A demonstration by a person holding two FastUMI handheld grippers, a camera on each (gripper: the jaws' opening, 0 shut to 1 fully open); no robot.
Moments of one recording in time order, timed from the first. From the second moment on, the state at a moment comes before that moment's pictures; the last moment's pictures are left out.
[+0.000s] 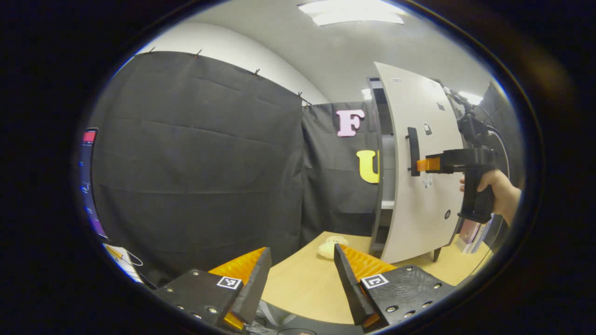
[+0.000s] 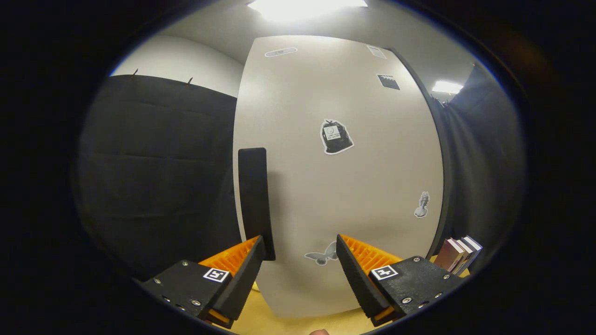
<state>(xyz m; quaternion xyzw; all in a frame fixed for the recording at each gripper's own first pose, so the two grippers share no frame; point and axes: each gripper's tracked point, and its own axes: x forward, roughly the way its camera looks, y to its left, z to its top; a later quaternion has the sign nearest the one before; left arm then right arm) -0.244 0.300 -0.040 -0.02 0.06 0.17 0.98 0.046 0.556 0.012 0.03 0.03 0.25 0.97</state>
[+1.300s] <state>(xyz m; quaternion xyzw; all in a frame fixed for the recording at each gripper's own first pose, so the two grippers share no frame) -0.157 0.191 0.034 -0.03 0.00 -0.05 1.00 -0.087 0.319 0.022 0.02 -0.03 0.05 1.00</state>
